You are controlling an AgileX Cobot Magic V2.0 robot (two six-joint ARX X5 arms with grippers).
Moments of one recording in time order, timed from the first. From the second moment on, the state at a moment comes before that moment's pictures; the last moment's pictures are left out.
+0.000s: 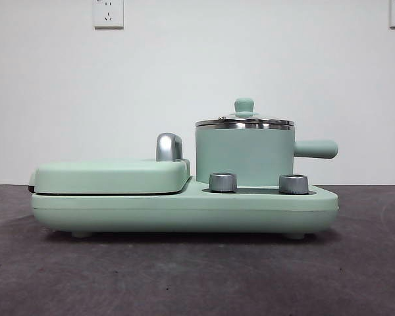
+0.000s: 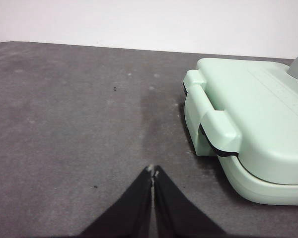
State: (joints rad) left arm -0.07 0.01 0.03 -0.18 0.00 -0.08; right arm 0.35 0.49 0.72 -0.53 -0.23 0.27
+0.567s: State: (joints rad) left arm -0.07 0.01 0.03 -0.18 0.00 -0.08; right arm -0.01 0.03 0.05 -0.18 -0.13 0.05
